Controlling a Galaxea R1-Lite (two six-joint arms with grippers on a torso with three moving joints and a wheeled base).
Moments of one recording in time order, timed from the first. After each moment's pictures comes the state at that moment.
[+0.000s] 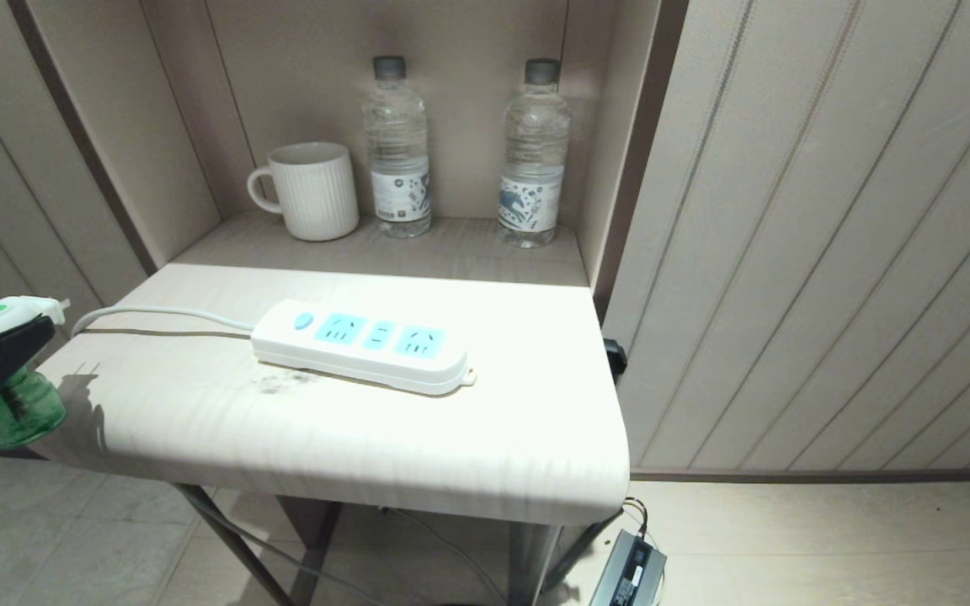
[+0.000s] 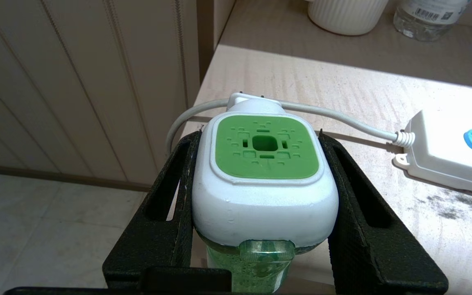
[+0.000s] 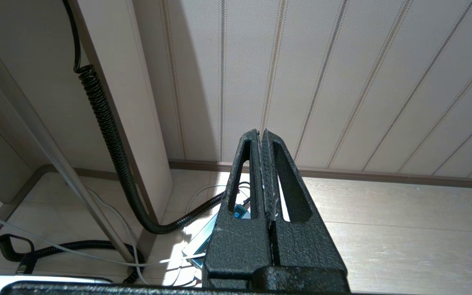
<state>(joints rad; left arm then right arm) -0.27 0.91 -0.61 -0.21 0.28 -0.09 0.00 0.00 0.00 0.00 0.00 -0.01</state>
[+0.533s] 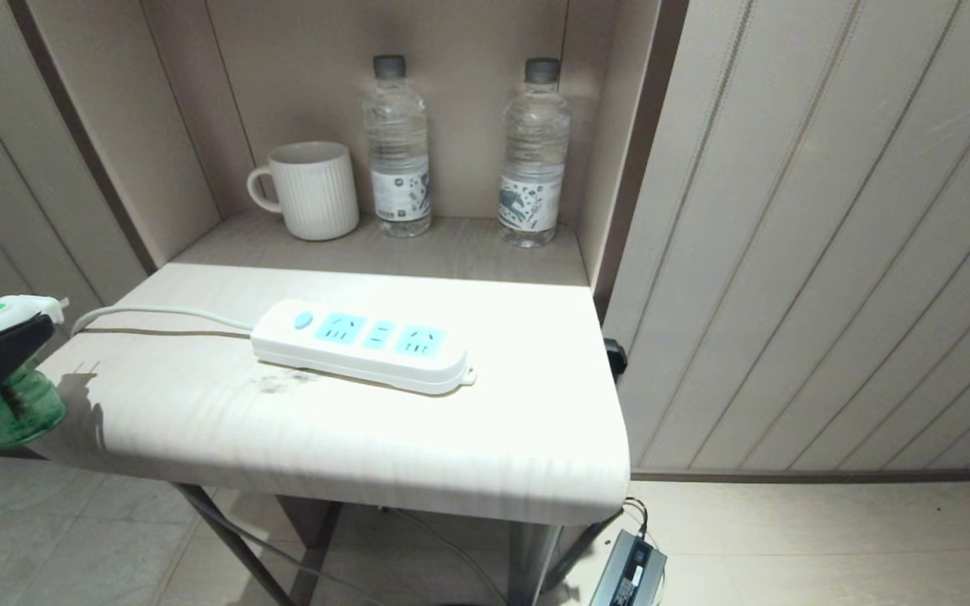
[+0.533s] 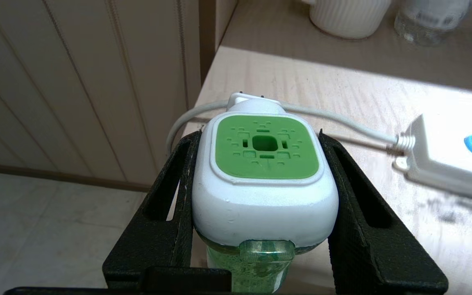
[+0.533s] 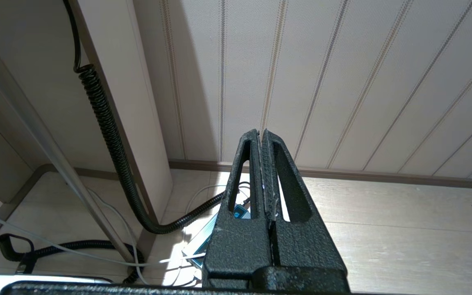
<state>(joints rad) -0.28 0.91 -0.62 -0.22 0.29 -0.11 0.00 0.00 0.00 0.00 0.00 -0.01</state>
